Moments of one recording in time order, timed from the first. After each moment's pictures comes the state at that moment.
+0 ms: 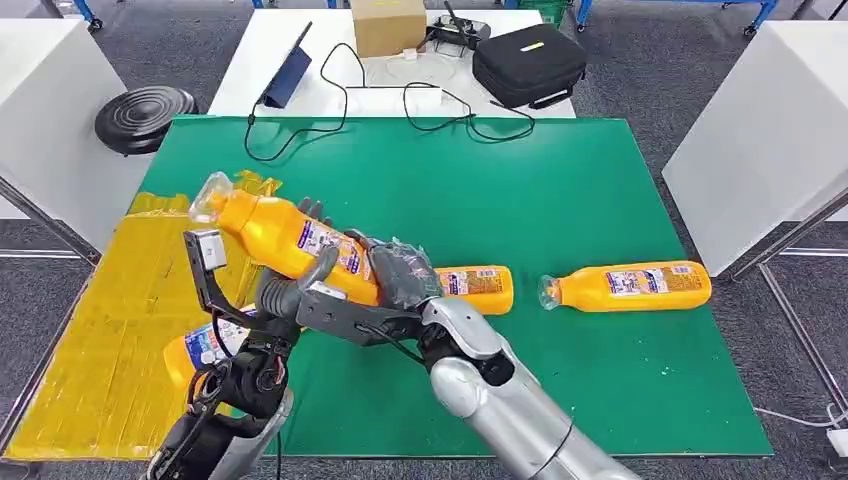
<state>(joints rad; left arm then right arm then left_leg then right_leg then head) -0.21 0.02 -0.48 -1.59 0.66 0.16 -0.06 -0.50 0.17 0.86 -1.30 0.70 0.01 0.27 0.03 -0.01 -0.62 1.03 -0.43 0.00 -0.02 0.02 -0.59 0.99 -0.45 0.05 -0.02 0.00</state>
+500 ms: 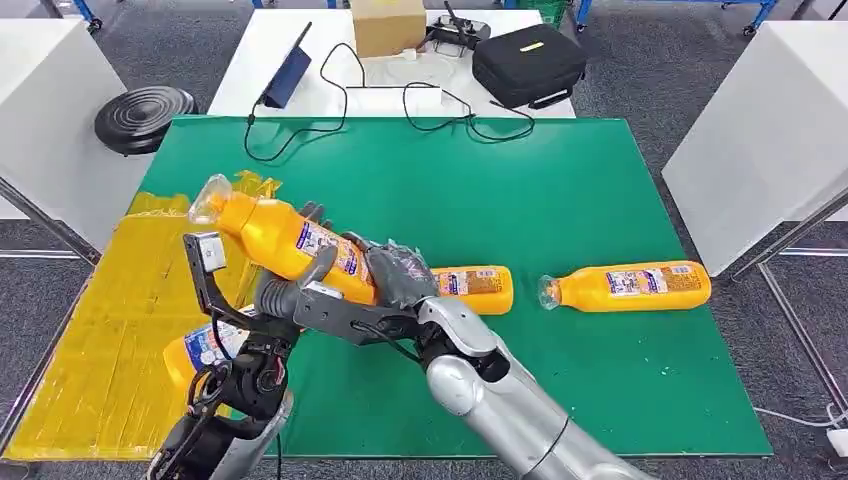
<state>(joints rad) -0.21 0.02 -0.48 -1.59 0.67 0.18 -0.08 -0.52 0.17 0.90 -1.26 0.65 -0.02 0.29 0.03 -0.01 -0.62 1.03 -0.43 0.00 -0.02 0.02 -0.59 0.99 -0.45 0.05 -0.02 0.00</state>
